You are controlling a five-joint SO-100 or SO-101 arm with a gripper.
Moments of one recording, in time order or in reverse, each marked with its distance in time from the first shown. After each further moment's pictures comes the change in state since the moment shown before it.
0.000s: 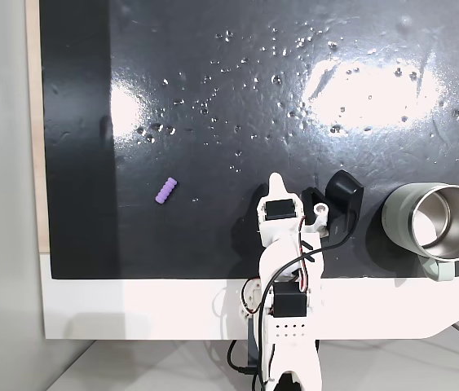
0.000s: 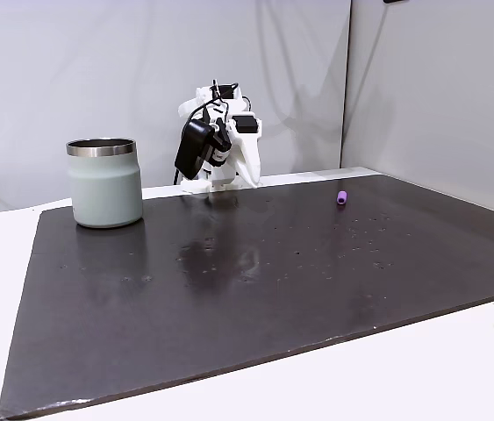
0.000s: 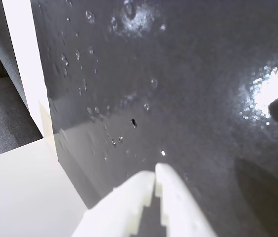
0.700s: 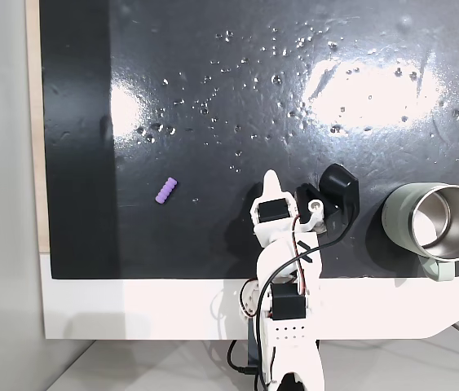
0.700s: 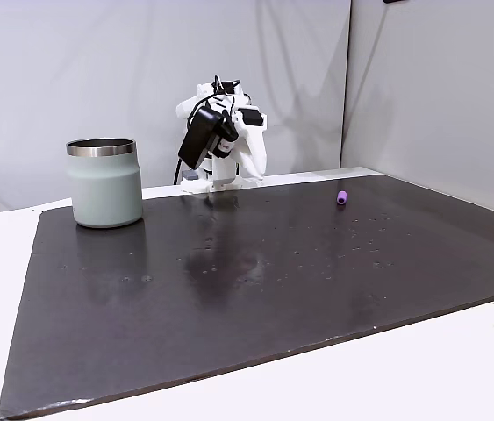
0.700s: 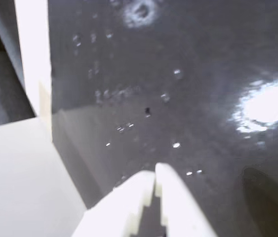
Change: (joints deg) arm -3.1 0.0 -3.3 -0.4 -6.5
